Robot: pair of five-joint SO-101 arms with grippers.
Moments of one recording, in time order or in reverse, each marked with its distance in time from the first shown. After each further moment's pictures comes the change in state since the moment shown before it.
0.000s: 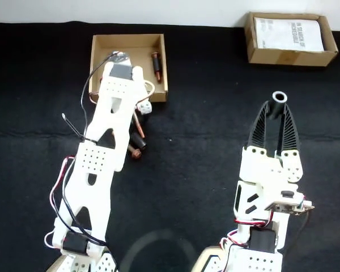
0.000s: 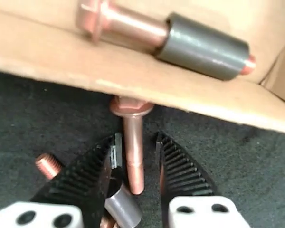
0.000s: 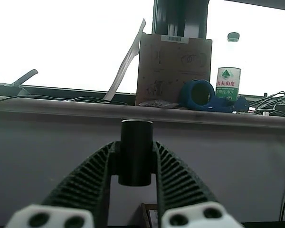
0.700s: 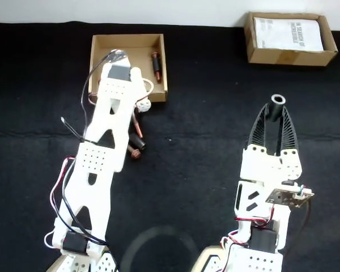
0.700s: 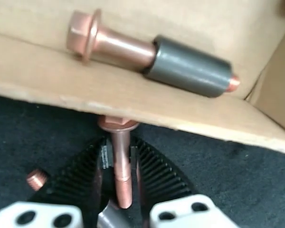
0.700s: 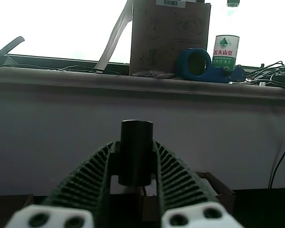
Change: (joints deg) left arm -0.4 2.1 -5.3 -2.8 0.1; right arm 1.8 0.0 0.0 7.2 0.0
